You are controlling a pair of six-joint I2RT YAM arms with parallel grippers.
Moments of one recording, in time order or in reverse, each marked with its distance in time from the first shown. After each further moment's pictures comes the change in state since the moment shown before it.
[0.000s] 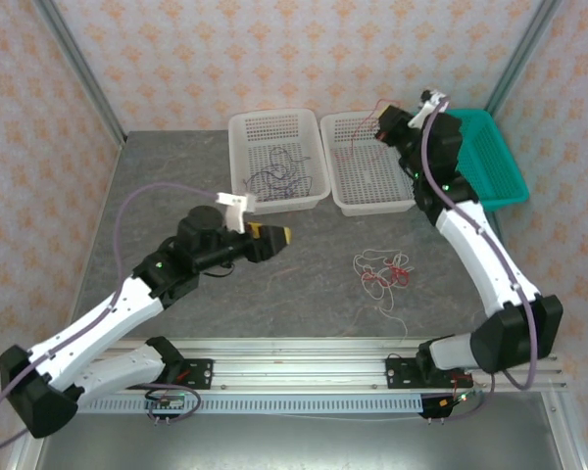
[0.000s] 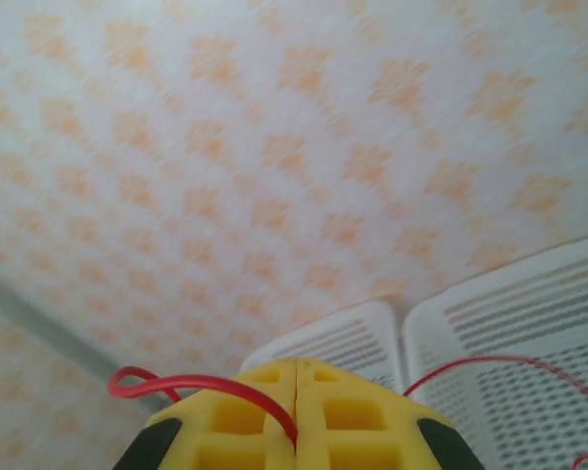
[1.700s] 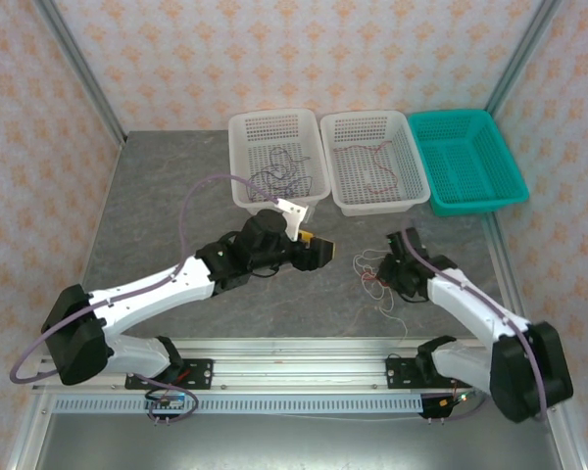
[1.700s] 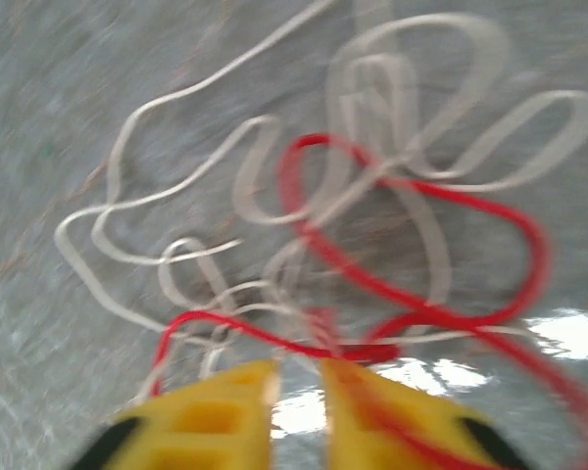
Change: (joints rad) left arm -0.175 0.316 0.084 0.134 -0.149 0.085; right arm 0.187 -0.244 -0.756 -0.555 0.082 0.201
